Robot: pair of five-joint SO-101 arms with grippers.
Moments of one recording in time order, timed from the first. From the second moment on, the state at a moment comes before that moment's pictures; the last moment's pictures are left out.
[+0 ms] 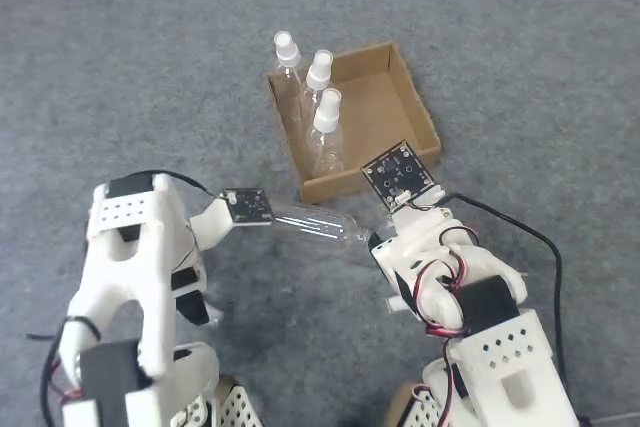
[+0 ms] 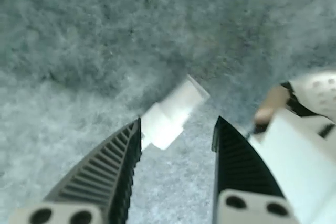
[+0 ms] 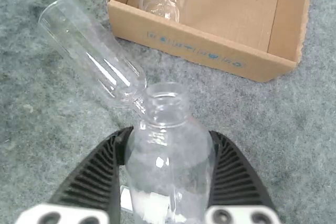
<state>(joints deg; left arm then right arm) -16.8 -14.5 48.4 85.5 -72.6 -25.5 -64.2 59.2 65.3 11.8</state>
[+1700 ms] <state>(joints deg) -10.0 -11.1 54.7 64.4 -49.4 -25.5 -64.2 59.2 65.3 12.8</state>
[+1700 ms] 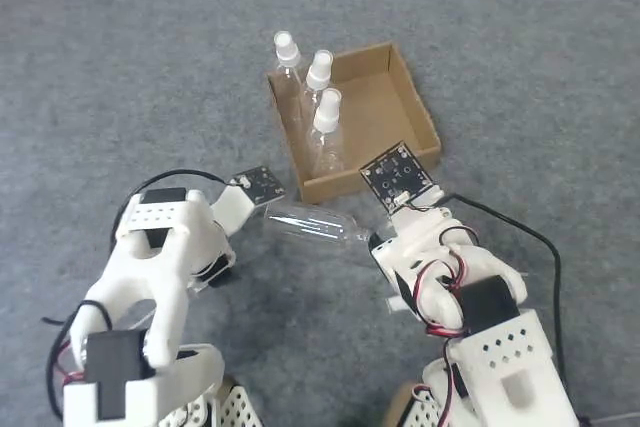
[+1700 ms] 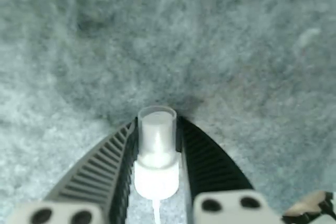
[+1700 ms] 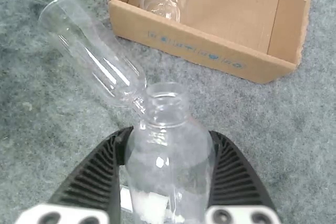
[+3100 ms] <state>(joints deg) -15.7 -11.0 36.3 84.4 -49.4 -25.5 -64.2 59.2 65.3 12.8</state>
